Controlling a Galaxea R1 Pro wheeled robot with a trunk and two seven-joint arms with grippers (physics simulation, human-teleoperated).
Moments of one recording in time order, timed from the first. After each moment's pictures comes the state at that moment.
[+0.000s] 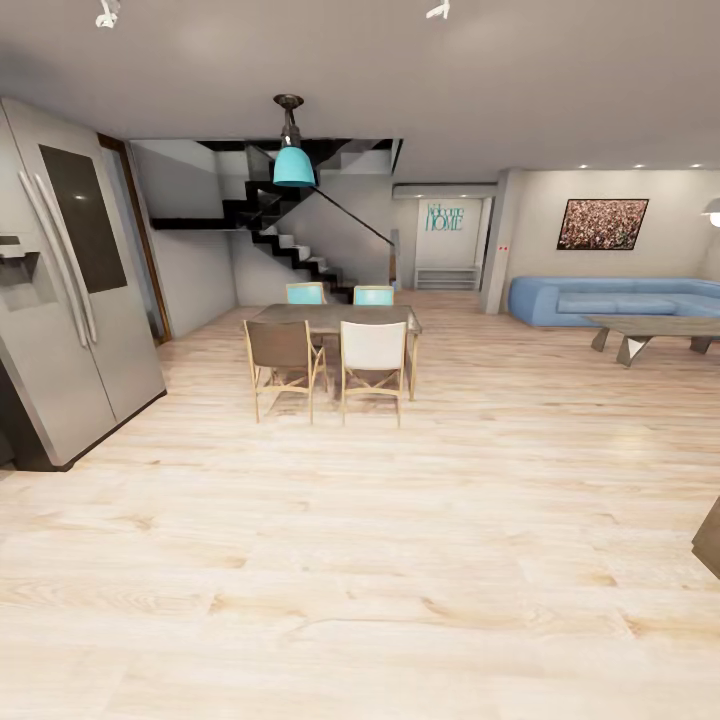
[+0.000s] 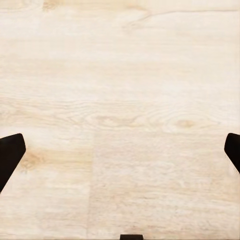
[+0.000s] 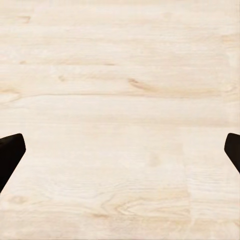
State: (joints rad) left arm 0.00 0.05 0.01 -0.55 0.00 -0.17 0.00; right arm -0.01 0.03 0.00 -0.63 0.00 -0.37 0.00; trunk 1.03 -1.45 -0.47
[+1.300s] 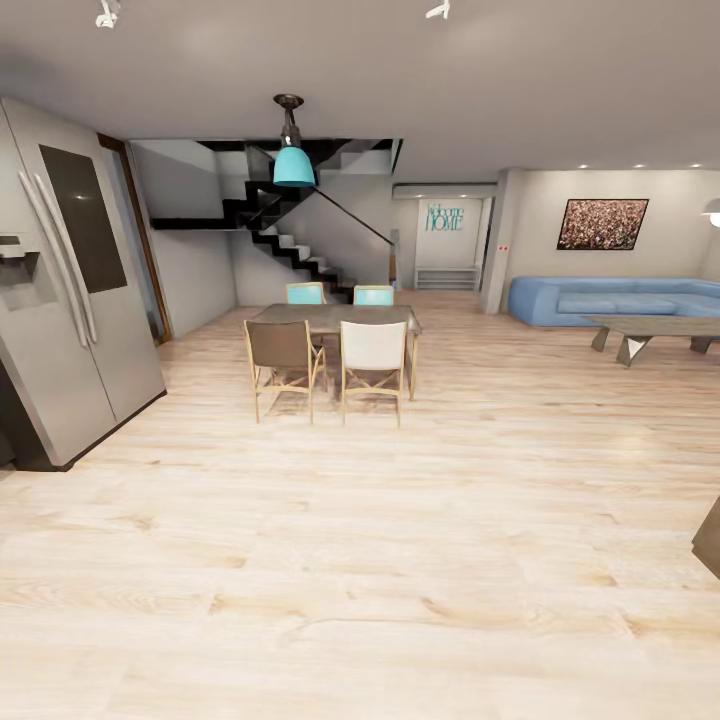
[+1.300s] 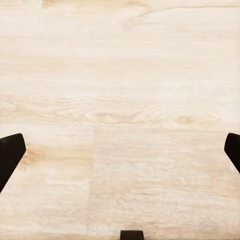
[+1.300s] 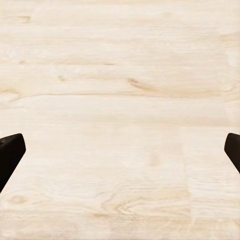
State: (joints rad) left arm 0.00 0.05 0.00 -0.52 0.00 -0.20 0.00; right arm -0.01 0.03 0.00 -0.63 0.00 -0.37 -0.01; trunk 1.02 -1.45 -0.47
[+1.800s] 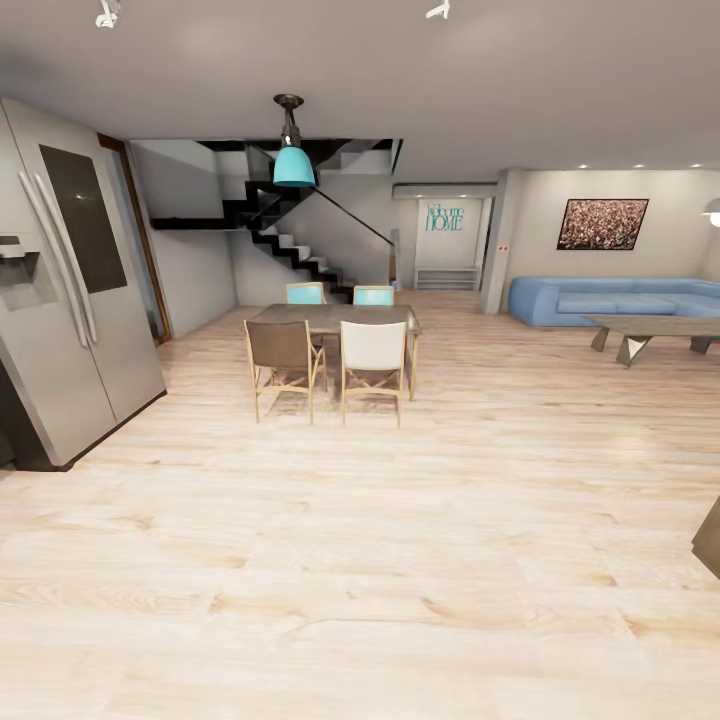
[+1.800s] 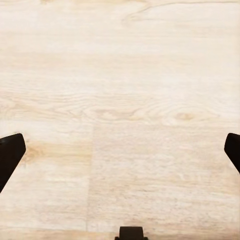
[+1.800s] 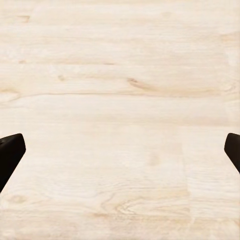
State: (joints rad) left arm 0.00 0.05 0.00 -0.51 0.00 -0.20 0.00; right arm -0.01 0.03 0.00 -0.63 0.00 -0.37 -0.01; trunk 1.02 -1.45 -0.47
